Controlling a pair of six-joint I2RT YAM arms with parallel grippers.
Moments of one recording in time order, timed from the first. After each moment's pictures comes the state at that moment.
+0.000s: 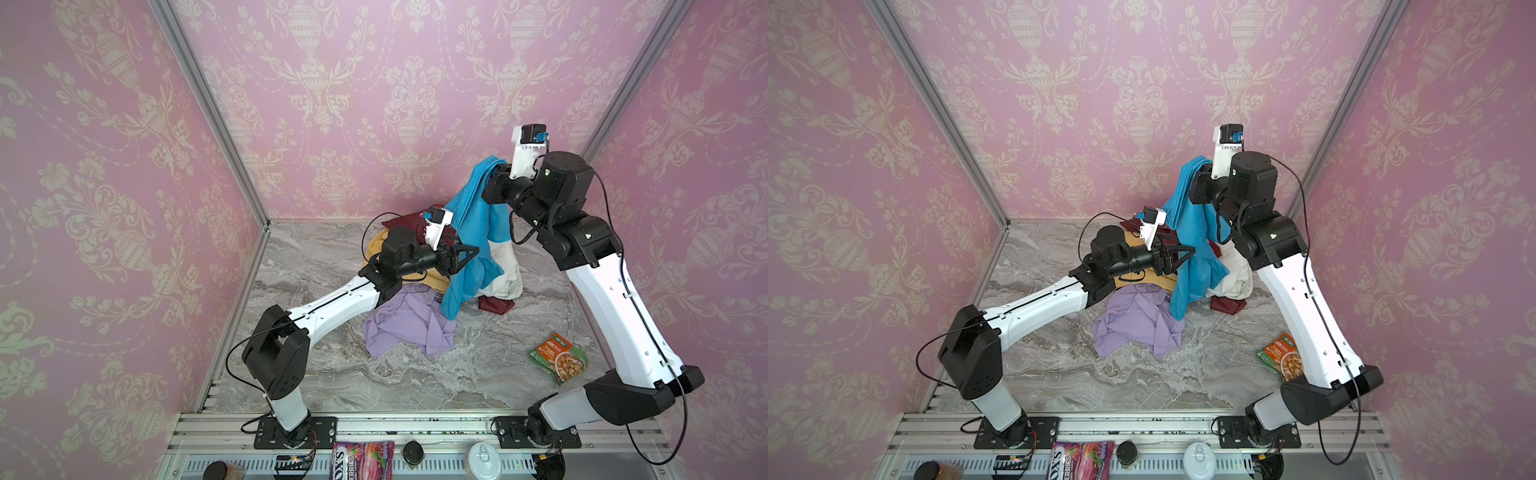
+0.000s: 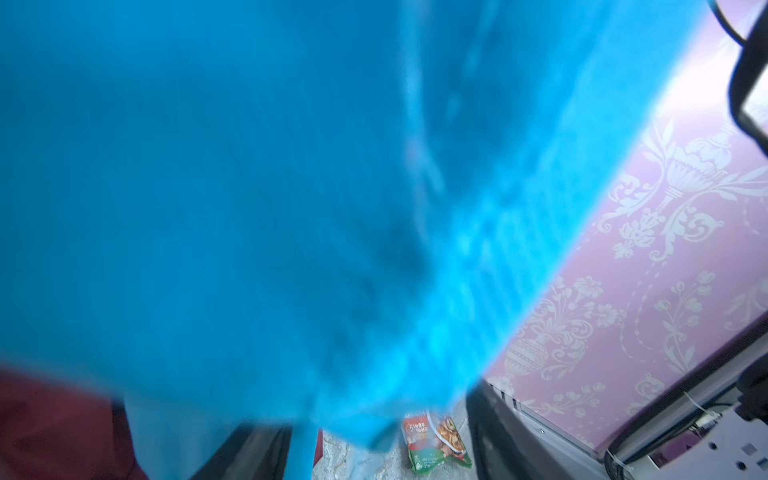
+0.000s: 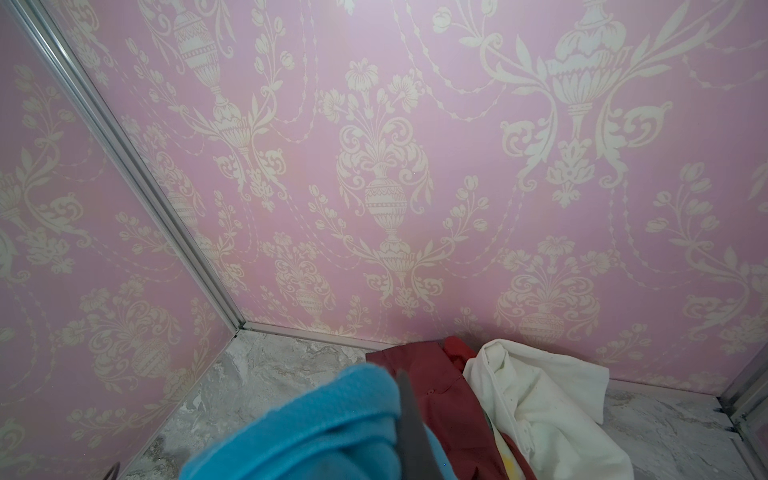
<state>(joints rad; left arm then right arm) -0.73 1.74 1.39 0.39 0.49 -0.45 0.39 1.49 1.95 -0.55 0.11 0.20</state>
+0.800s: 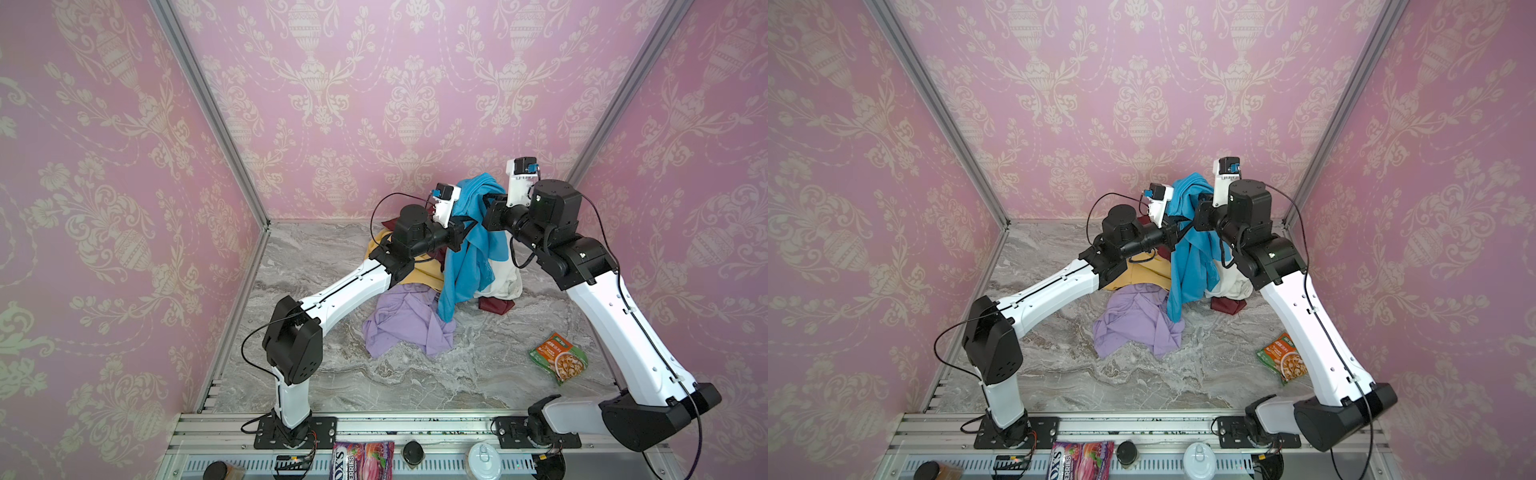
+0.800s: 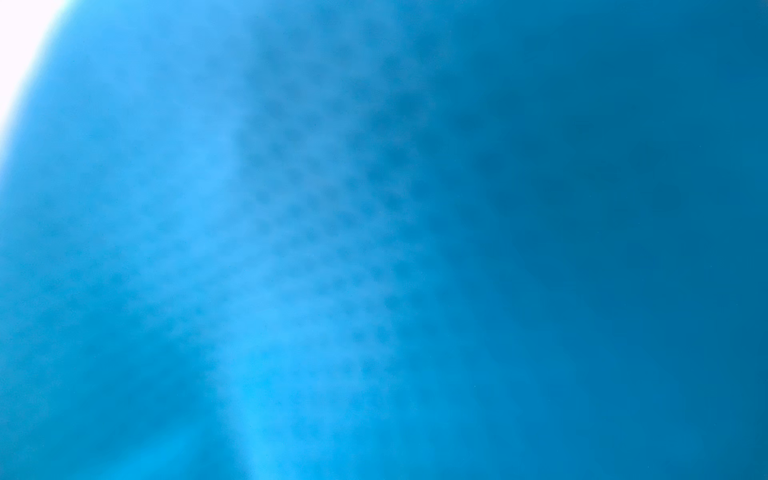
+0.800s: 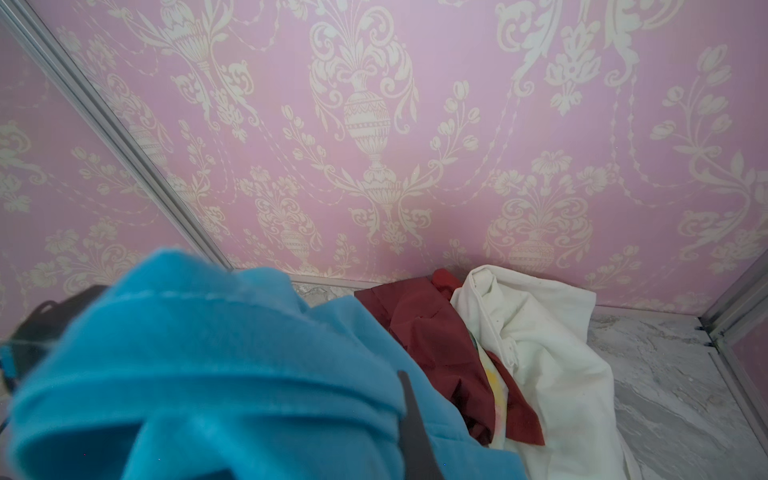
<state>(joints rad) -0.73 1.86 1.69 0.23 0.36 -0.40 0.37 1.34 1.64 -0.54 0.09 0.20</state>
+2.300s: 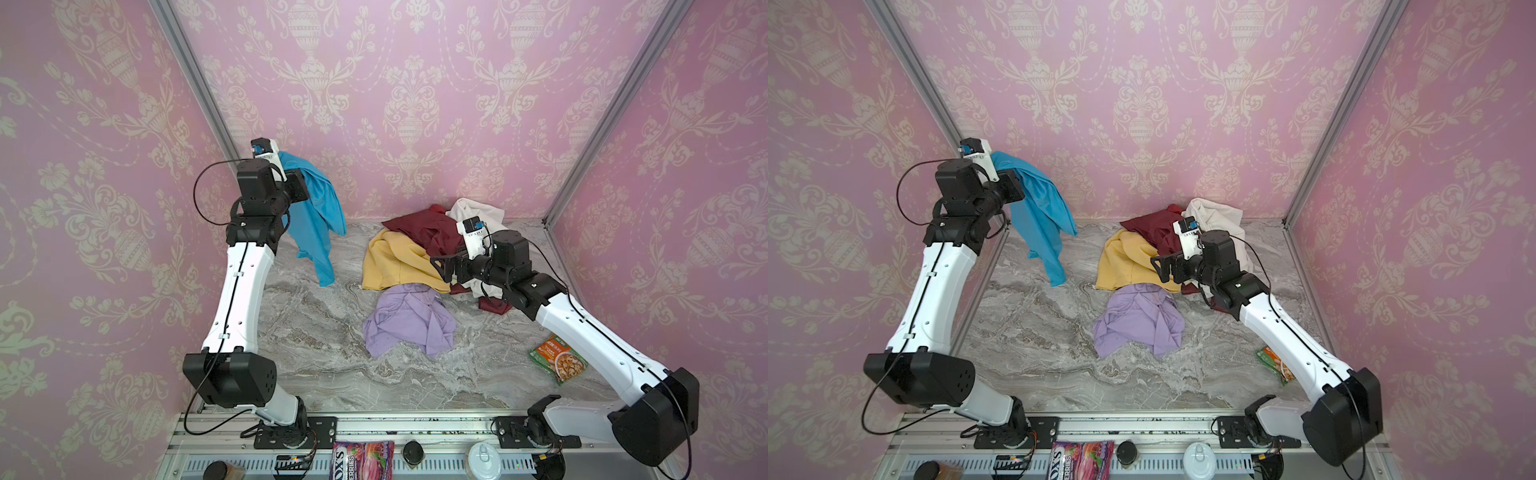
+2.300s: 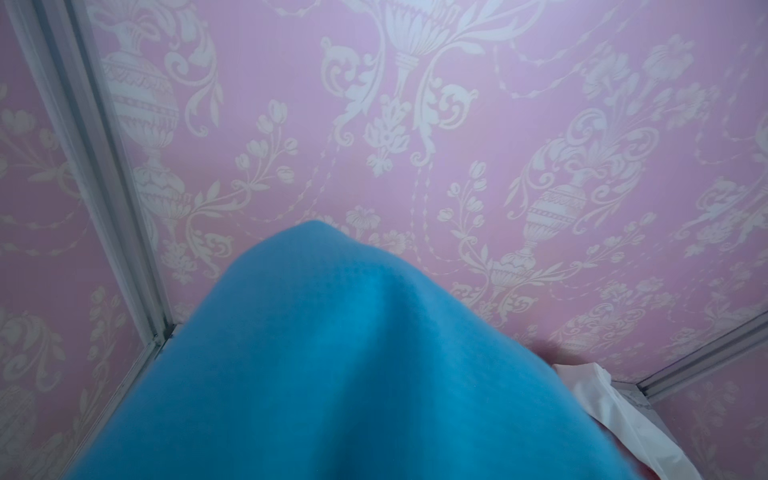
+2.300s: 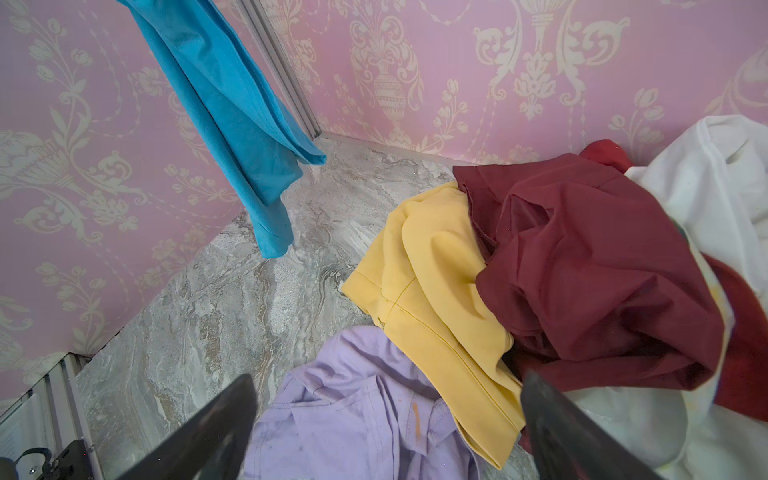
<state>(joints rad) 0.07 1.55 1.74 -0.38 0.12 -0.29 0.44 1.29 1.12 -0.22 -0.24 0.18</state>
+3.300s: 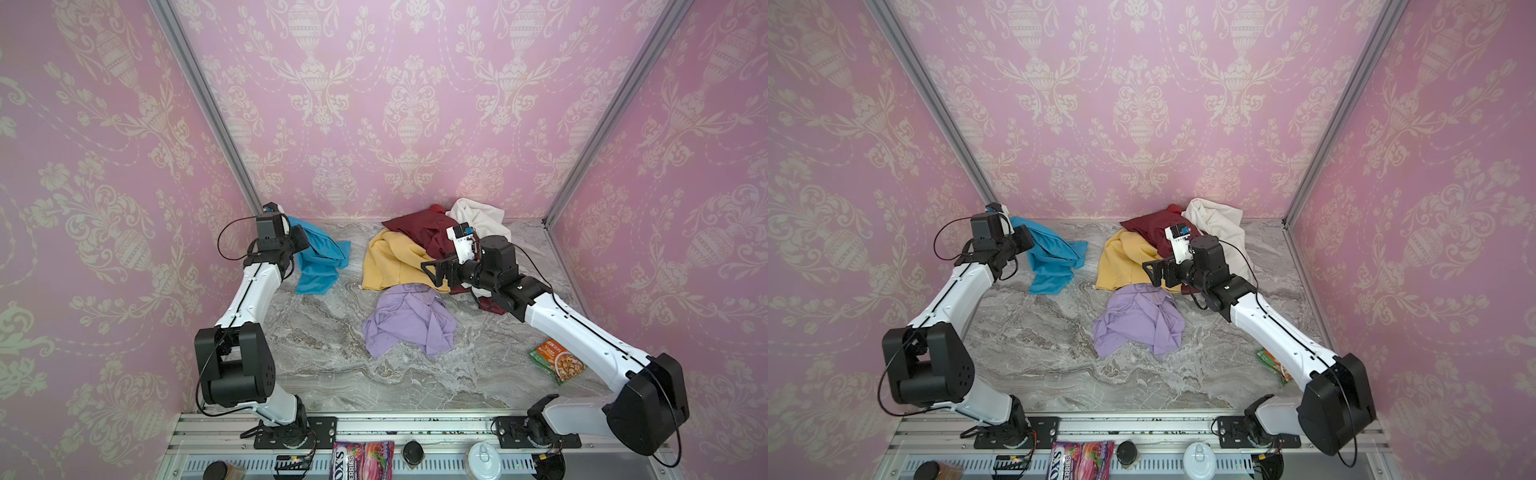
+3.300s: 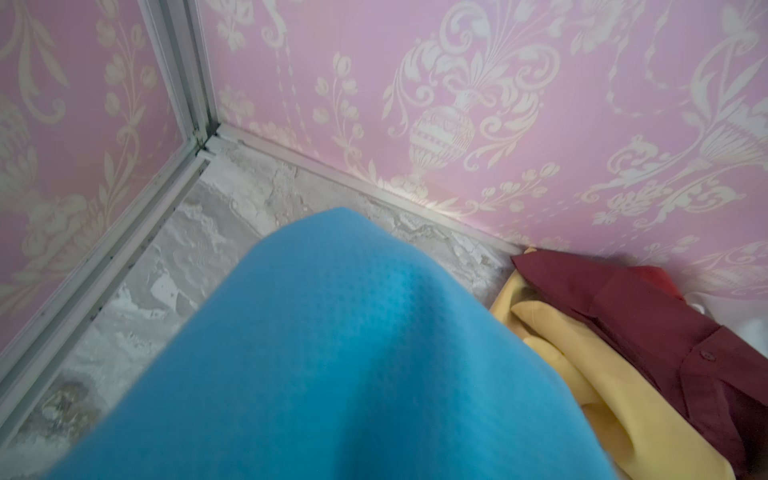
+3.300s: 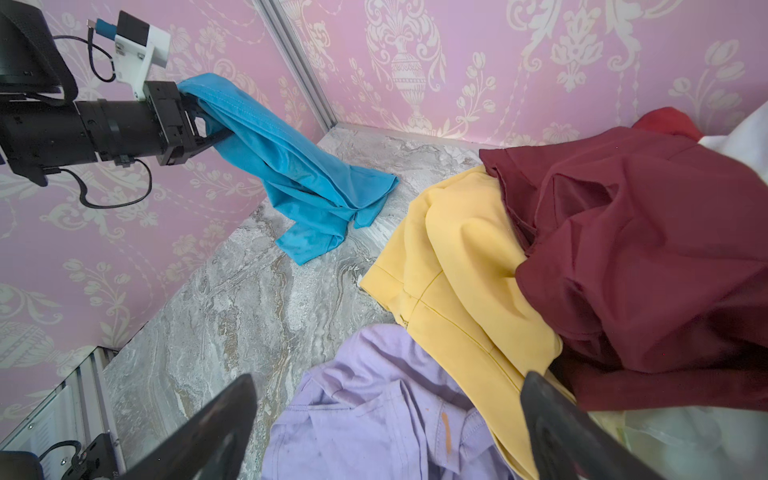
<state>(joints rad) 0.14 1.55 1.22 -0.25 0.12 -0.36 0.48 1.33 1.06 -0.13 -0.25 0.24</state>
